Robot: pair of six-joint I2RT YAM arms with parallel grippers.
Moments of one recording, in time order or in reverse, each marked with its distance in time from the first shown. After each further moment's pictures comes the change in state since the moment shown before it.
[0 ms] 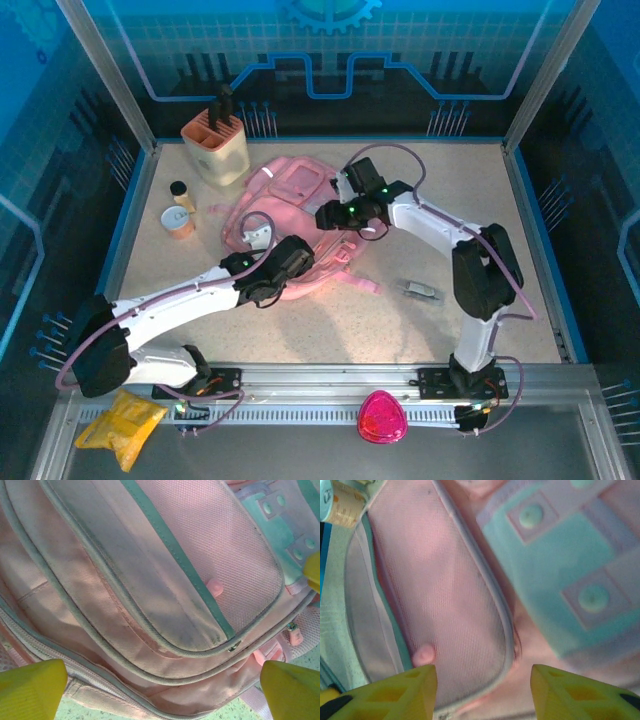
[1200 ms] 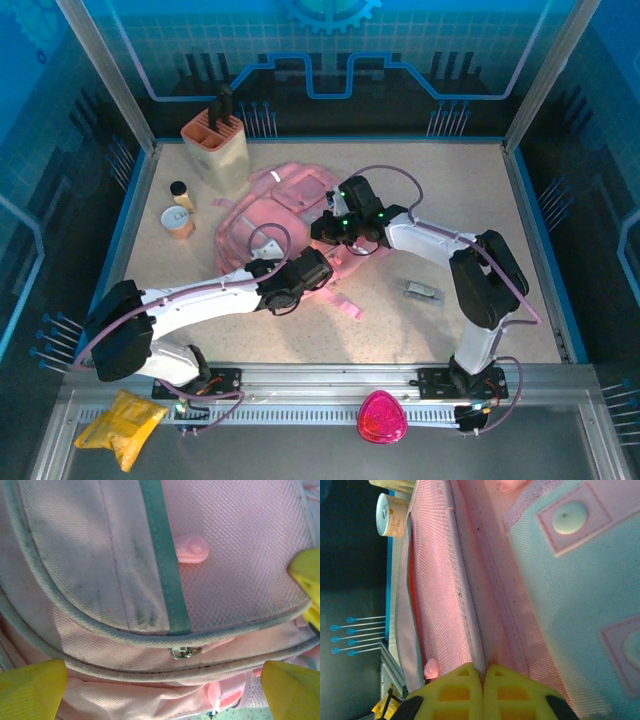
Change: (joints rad) left arm -0.098 0.119 0.012 -0.008 -0.032 -0.386; right arm 0.068 -0.087 -0.251 0.355 -0.118 0.362
